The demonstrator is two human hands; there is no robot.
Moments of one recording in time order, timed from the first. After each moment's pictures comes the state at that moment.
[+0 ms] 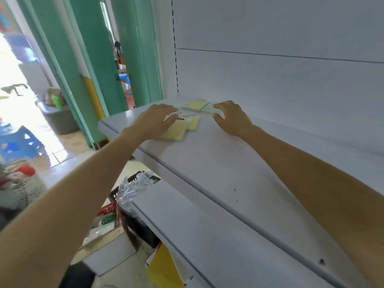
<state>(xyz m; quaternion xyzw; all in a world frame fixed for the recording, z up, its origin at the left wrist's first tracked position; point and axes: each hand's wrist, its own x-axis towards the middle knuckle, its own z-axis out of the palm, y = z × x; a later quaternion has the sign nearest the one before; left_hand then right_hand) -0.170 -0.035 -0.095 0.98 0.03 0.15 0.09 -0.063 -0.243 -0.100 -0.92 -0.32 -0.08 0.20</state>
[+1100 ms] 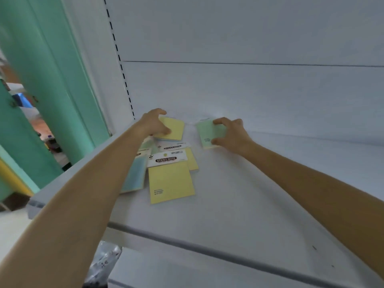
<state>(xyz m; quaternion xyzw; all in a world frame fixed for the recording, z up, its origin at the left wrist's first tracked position) 0.038 0.012 -0.089 0.94 0.00 0.00 0.33 -0.031 -0.212 -0.104 -0.93 -0.02 -0.06 0.35</state>
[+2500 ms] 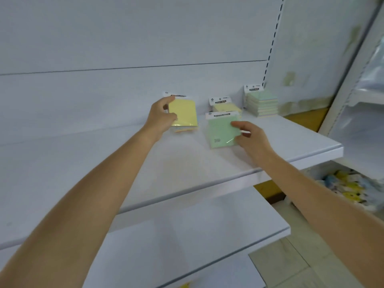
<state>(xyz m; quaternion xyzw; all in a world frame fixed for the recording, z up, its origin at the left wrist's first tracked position) -0.200 -0.513 -0.067 0.73 -0.29 -0.06 0.61 -0.374 -0.669 -0.105 -0.75 0.26 -0.30 0.53</state>
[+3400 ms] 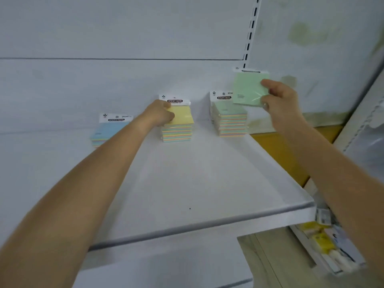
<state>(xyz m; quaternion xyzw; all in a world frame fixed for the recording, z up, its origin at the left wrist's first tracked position) -0.175 -0.744 -0.075 0.88 -0.21 -0.06 0.43 -0.345 -0.960 -0.045 -0.69 0.19 -0.38 0.59</state>
